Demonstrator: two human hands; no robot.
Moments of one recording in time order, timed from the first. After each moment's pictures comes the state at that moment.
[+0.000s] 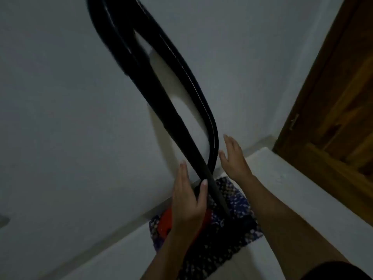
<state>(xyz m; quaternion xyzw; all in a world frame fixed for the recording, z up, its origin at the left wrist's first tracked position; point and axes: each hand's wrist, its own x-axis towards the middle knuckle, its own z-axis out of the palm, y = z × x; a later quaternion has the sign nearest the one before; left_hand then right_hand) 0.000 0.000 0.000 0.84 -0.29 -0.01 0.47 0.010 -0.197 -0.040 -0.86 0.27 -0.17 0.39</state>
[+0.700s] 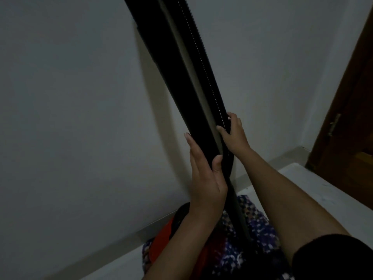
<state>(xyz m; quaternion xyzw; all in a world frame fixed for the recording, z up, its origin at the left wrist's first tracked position) 0.030 -0.077 -0.098 0.69 -0.39 0.17 0.59 0.116 -0.257 -0.125 -0.81 0.17 -0.32 0.45</state>
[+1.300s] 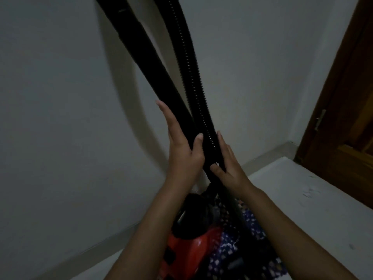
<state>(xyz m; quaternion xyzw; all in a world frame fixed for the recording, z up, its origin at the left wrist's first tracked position) 0.064 -0.033 -0.061 0.68 -0.40 0.11 0.61 0.021 -0.160 -0.160 -0.84 0.00 -0.31 0.46</state>
